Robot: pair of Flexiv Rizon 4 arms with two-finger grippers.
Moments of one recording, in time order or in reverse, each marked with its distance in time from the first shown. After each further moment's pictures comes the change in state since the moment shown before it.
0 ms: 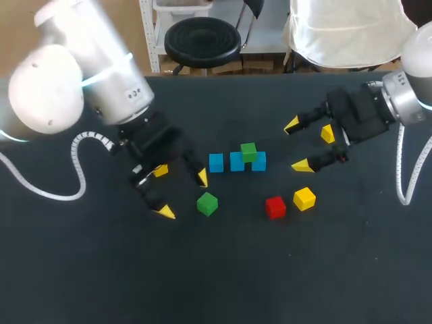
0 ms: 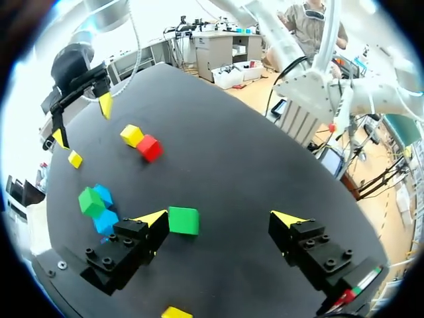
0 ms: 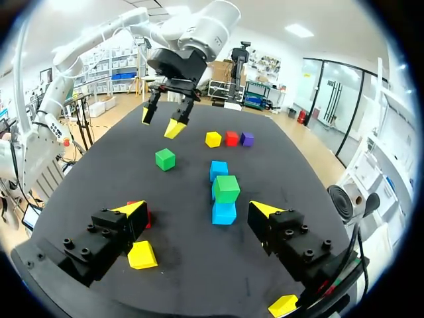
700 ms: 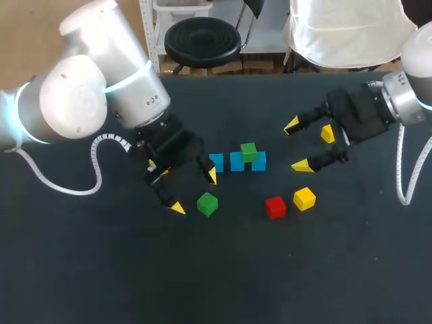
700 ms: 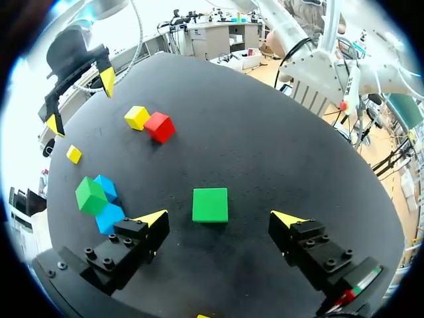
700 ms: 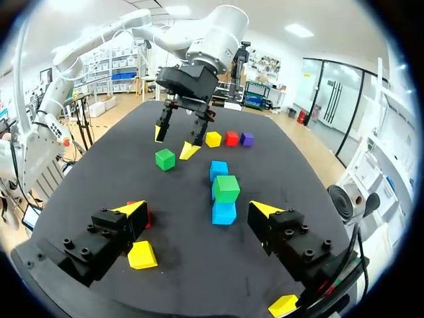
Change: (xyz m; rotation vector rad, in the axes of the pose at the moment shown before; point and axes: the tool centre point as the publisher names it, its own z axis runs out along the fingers) left arm 0.031 0.030 0.026 0.003 0.062 0.058; right arm 0.000 0.000 0.000 0.000 0.000 0.000
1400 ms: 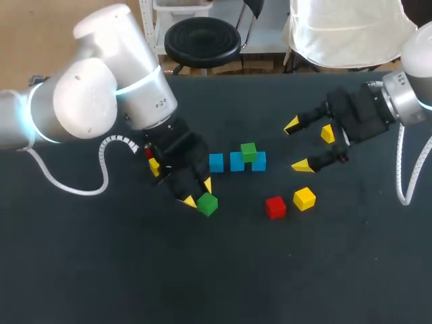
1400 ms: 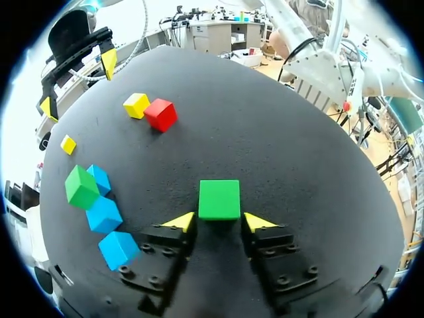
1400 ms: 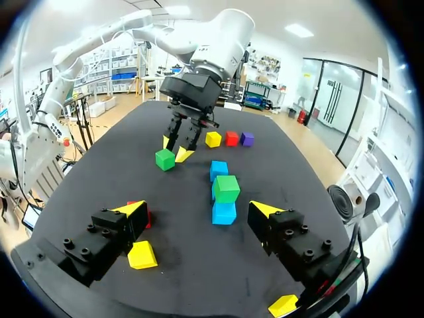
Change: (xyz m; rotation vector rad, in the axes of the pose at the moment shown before) left arm 0.008 0.005 0.013 0.025 -0.003 -0.031; right arm 0.000 0.000 0.000 0.000 0.000 0.000
